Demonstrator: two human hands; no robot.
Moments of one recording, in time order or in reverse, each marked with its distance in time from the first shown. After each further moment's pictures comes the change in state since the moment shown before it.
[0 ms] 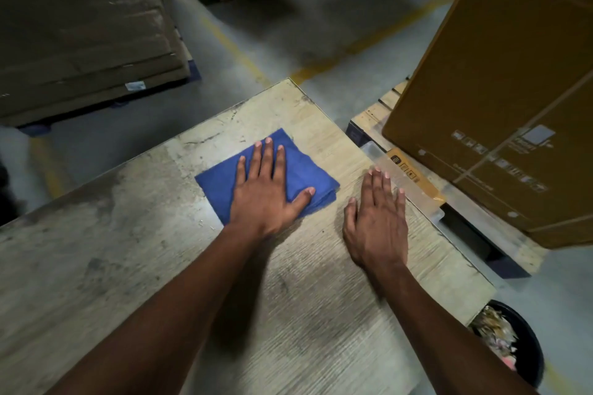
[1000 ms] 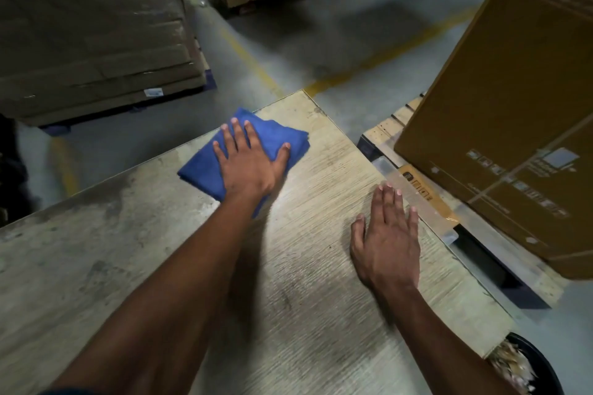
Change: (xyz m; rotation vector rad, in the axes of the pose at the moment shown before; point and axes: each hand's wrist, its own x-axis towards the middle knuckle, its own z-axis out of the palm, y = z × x) left_hand 0.071 -0.037 -0.012 -0.122 0.068 -0.388; right_hand 0.002 0.004 0.005 -0.026 -0.020 -0.023
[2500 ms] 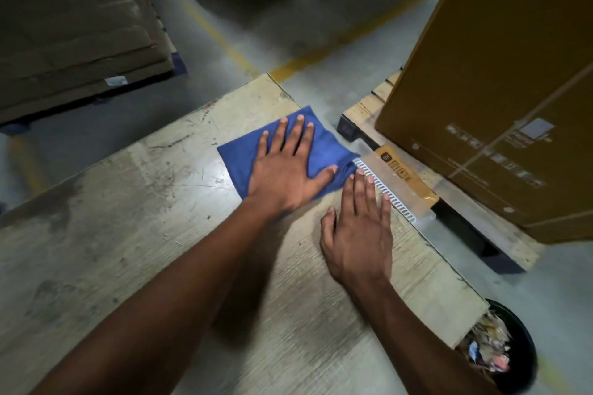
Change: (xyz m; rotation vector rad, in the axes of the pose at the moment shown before) left_hand -0.038 0.093 0.018 0.104 -0.078 0.503; right_hand 0.002 -0.002 -0.004 -0.038 -0.016 -0.002
